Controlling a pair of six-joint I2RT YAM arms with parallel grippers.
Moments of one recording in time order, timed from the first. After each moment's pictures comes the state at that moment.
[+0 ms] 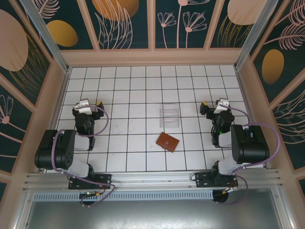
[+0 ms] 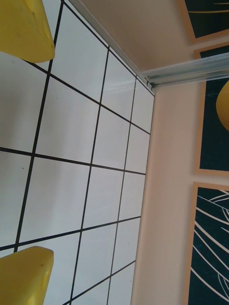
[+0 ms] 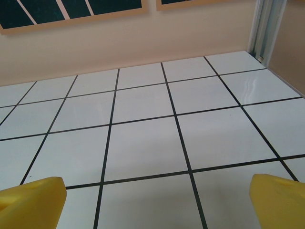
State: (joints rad) left arm 0.00 1.52 0.24 1.15 -0.16 -0.10; right arm -0.04 1.53 0.24 1.10 -0.03 0.10
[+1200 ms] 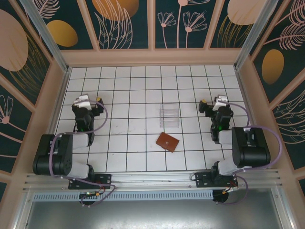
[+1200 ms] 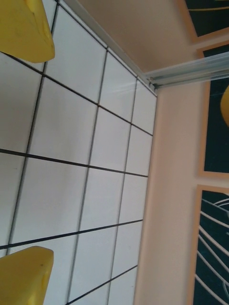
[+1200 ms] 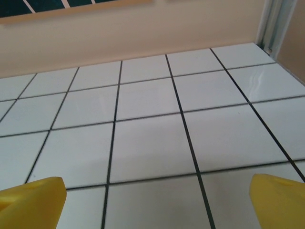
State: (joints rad) left arm -0.02 1.42 0.38 0.86 -0.19 -0.11; right arm -0.01 1.47 0.36 0.86 -0.02 0.10
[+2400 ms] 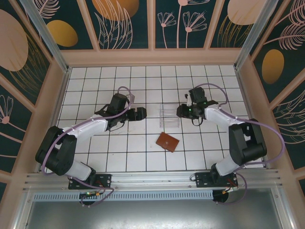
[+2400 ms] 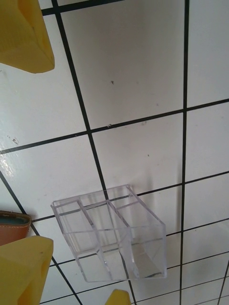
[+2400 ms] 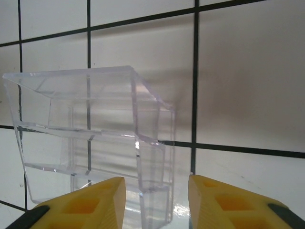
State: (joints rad) left arm -0.51 1.50 0.82 -0.09 0.25 -0.56; right arm 0.35 1.56 0.93 -0.40 -0.24 0.40
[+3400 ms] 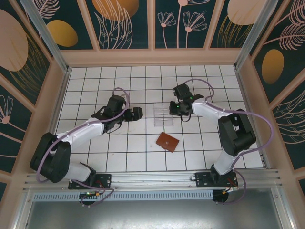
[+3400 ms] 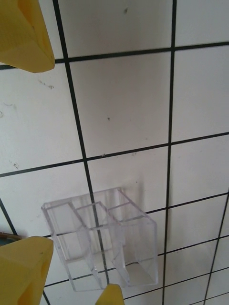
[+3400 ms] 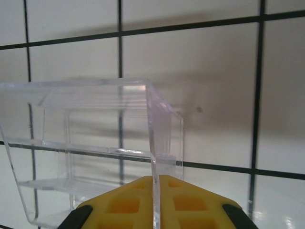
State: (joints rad) left arm -0.51 1.40 0.77 -0.12 0.12 -0.55; right arm 0.51 1.72 1.12 -0.48 -0.10 0.51
